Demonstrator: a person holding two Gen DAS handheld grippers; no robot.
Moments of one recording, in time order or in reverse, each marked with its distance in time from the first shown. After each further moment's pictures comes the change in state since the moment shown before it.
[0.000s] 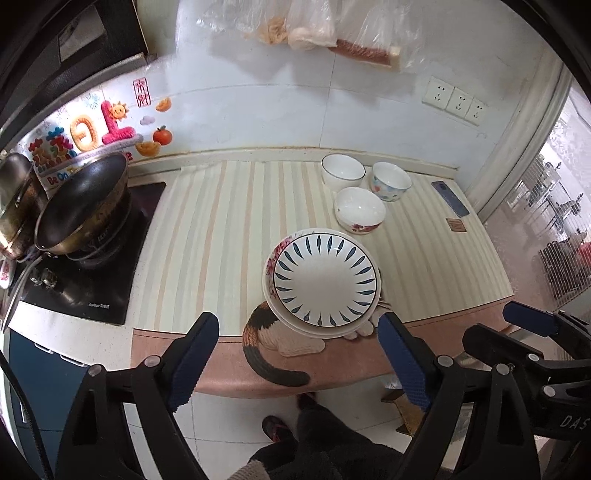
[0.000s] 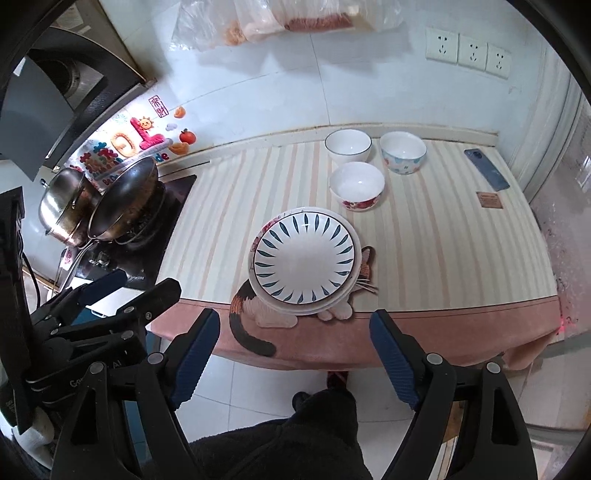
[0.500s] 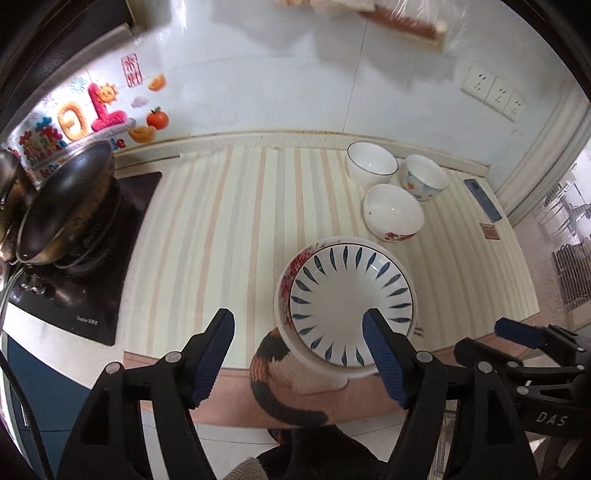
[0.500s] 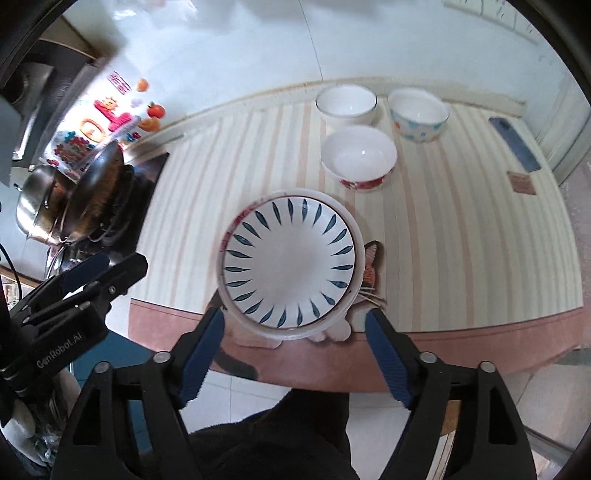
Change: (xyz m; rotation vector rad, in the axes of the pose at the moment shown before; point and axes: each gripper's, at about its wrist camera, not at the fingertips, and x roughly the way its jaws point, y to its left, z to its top) left arm 0.079 0.021 0.037 -0.024 0.071 0.037; right arm 0.117 -0.025 0.054 0.023 0.146 0.009
